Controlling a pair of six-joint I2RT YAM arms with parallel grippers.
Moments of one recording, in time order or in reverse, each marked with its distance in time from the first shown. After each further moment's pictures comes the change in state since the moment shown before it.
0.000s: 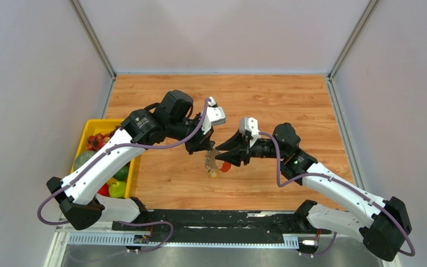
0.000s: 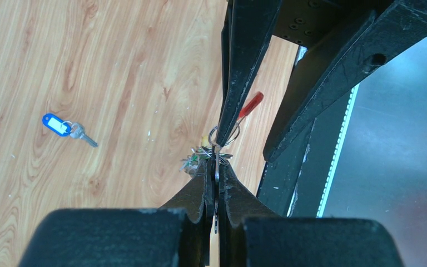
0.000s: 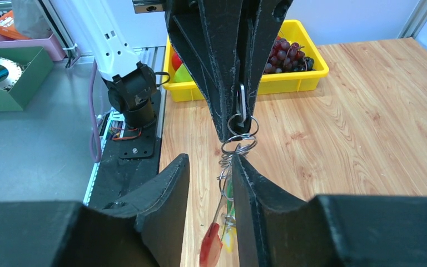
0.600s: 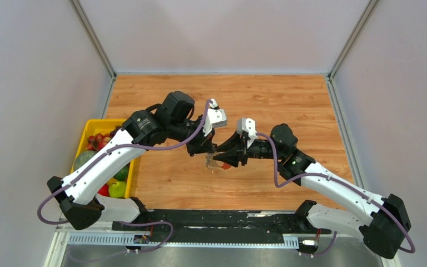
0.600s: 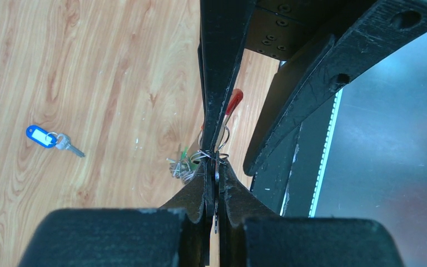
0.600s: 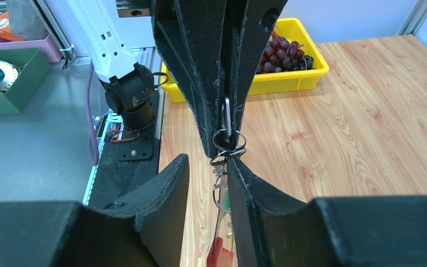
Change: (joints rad) left arm -0.011 0.000 -0.010 0.019 0.049 -0.002; right arm 0.030 0.011 0.000 0.008 0.036 0.001
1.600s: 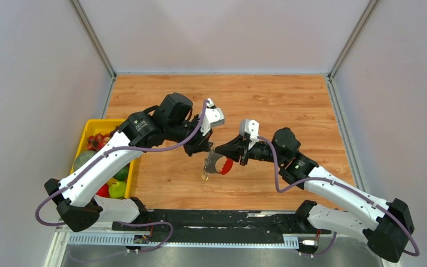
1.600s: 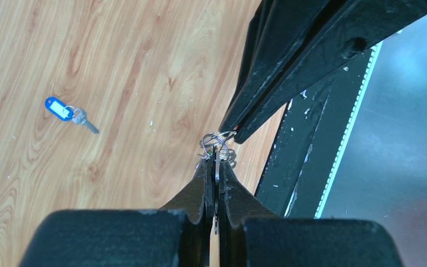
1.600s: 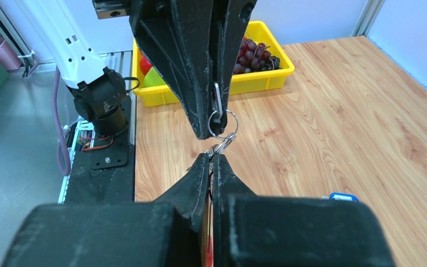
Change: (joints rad) left arm -0.011 -0.024 -0.010 -0.022 -0.111 -0.043; right arm 0.026 -0.044 -0.020 -0.020 0.155 -0.038
